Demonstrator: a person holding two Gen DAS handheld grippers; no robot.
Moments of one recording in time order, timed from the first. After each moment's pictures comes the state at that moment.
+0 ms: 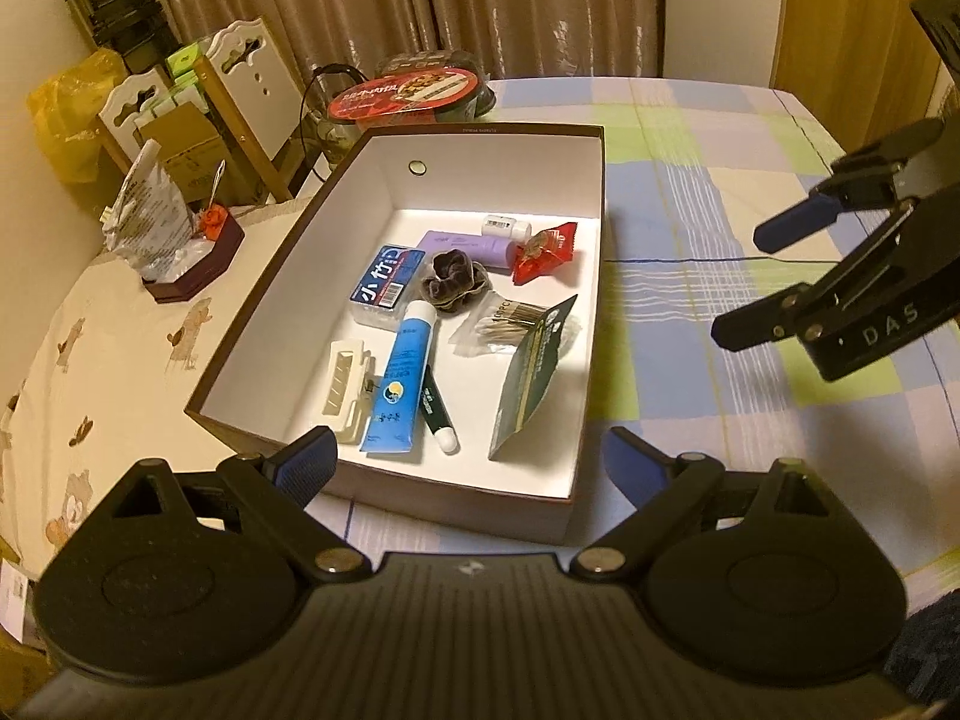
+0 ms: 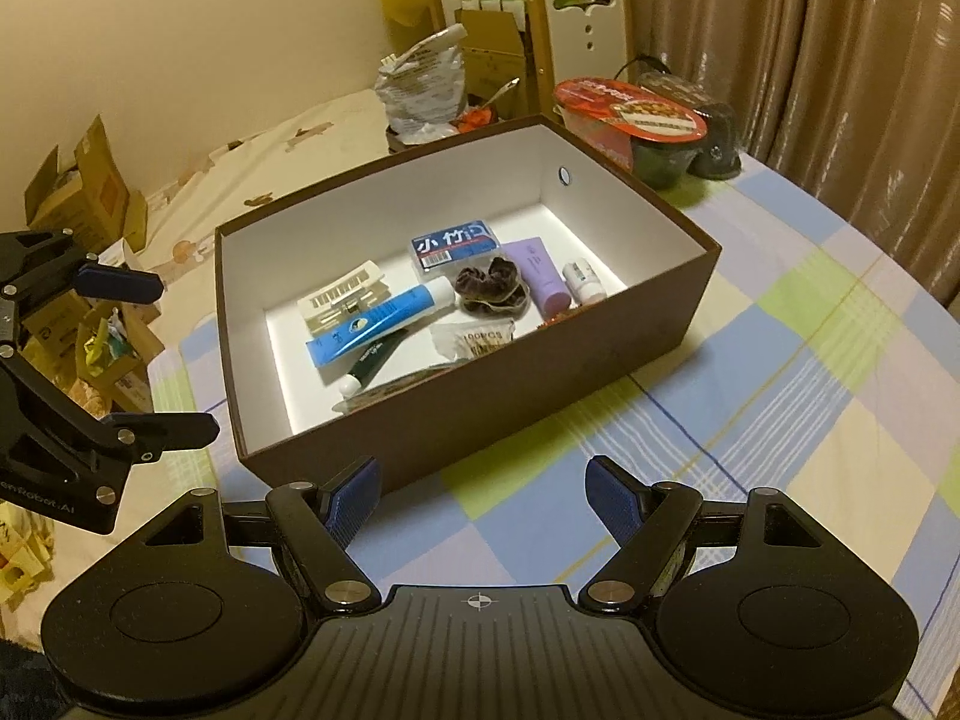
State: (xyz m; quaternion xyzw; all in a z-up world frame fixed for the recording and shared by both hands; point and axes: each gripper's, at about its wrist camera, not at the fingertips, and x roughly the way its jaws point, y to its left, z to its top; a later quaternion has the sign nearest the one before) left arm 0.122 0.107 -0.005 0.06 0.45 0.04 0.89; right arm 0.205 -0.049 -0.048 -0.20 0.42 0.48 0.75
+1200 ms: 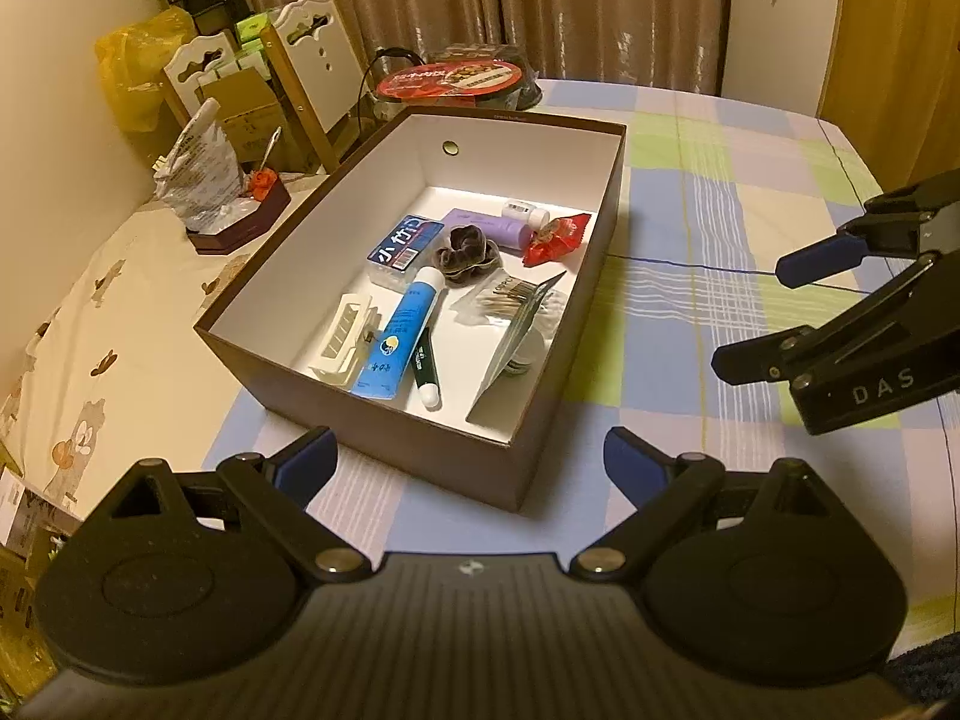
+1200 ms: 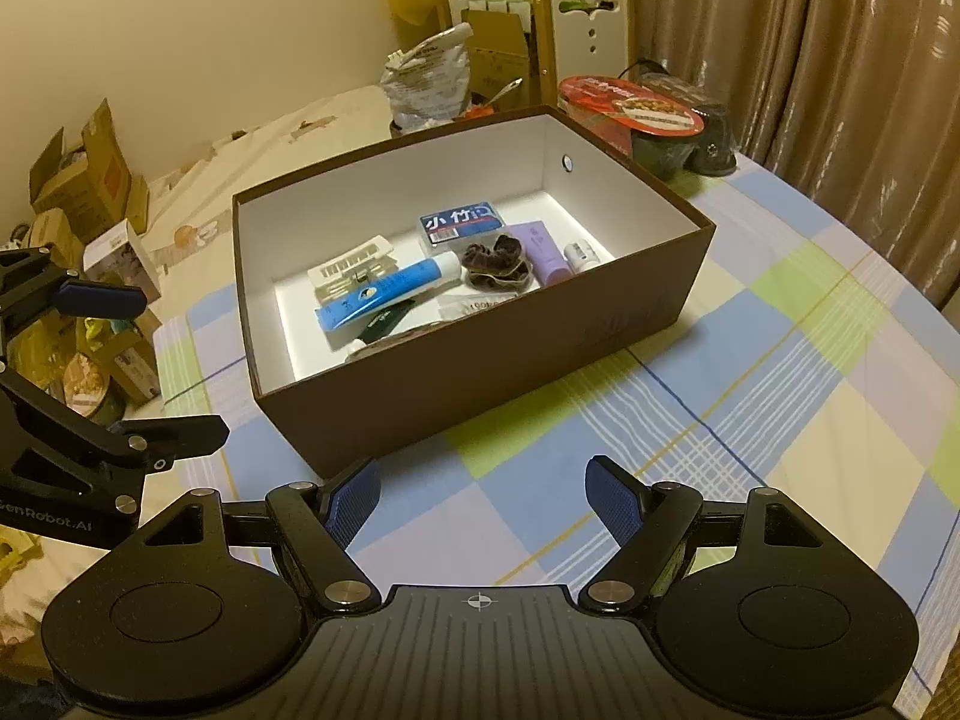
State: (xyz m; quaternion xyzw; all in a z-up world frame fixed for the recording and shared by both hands) left arm 0.091 0.070 -0.008 0.02 0.44 0.11 0.89; right arm 0.179 -0.072 -0.052 -0.21 0.40 0.48 0.75
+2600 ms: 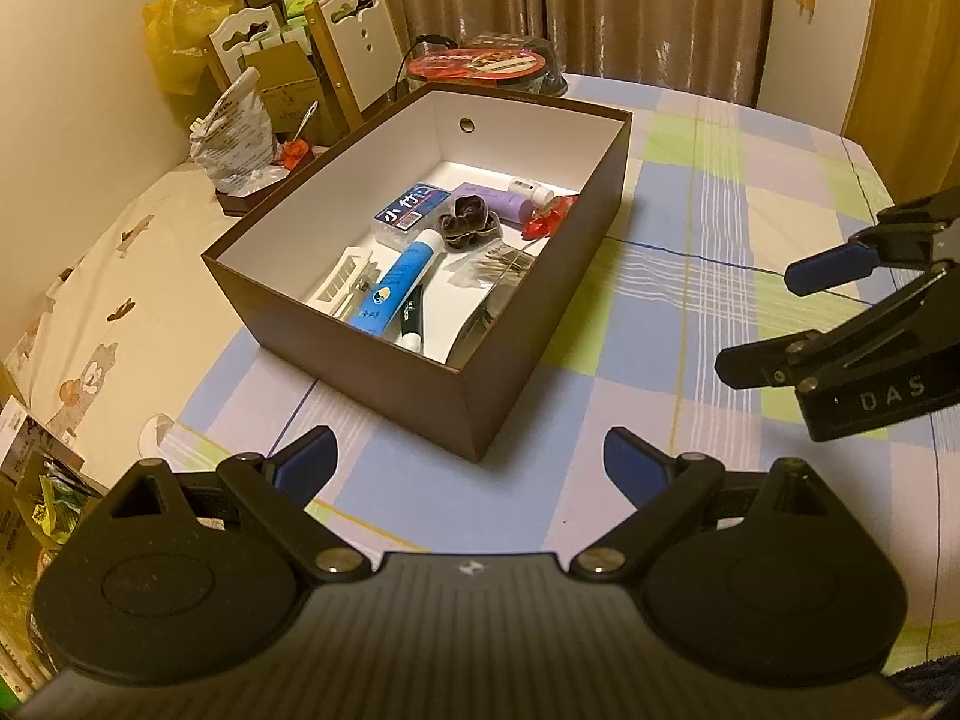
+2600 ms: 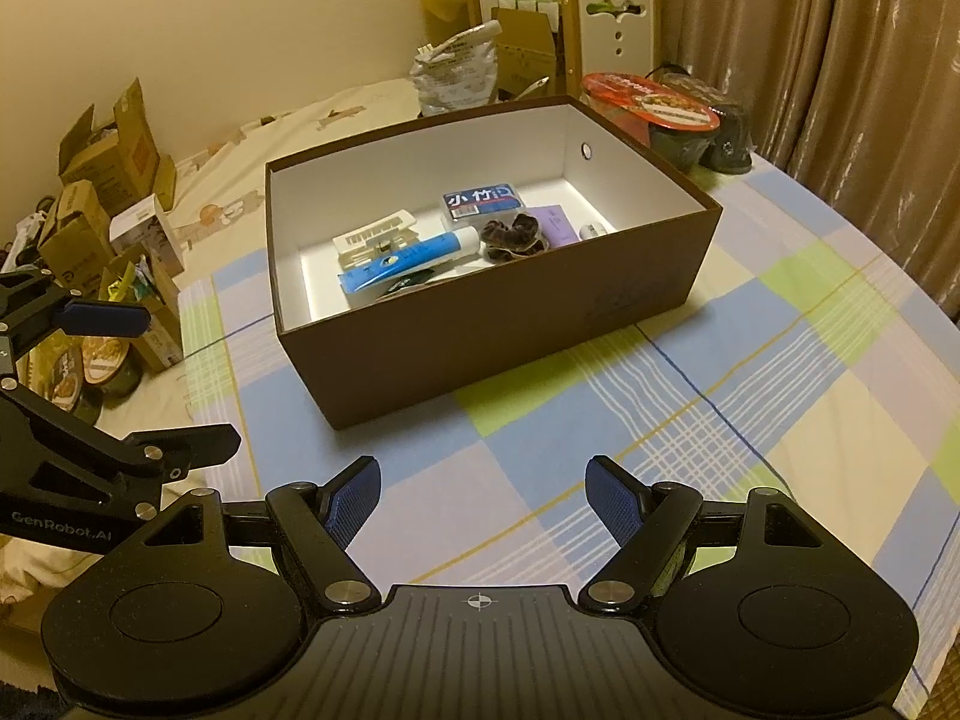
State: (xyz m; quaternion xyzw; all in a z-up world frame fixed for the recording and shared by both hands) left arm 0.064 0.036 -0.019 -0.01 0.44 0.16 0.88; right arm 0.168 -0.102 -0.057 -0.22 0.40 0.50 0.74
